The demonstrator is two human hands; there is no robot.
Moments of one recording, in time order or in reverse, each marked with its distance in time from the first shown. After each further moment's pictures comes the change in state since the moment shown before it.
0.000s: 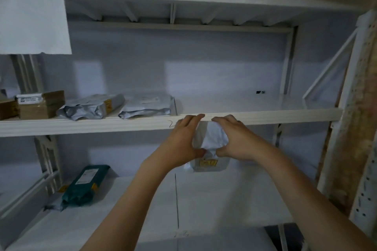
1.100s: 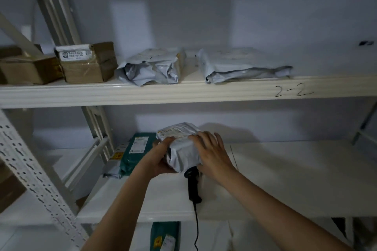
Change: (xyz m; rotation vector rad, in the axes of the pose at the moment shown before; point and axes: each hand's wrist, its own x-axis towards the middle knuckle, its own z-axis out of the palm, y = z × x) left_hand -0.100 -0.379 0.020 -1.268 -0.008 -1.155; right_hand 0.178 -0.134 0.370 -0.187 0.062 -0.282
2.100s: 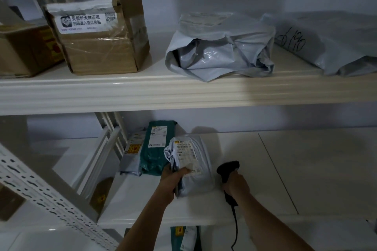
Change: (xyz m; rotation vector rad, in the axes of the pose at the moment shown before) left_hand 0.155 -0.107 -0.146 -0.076 0.062 0.069; right_hand 0.037 -0.013 0.212 0.406 -0.714 1.079
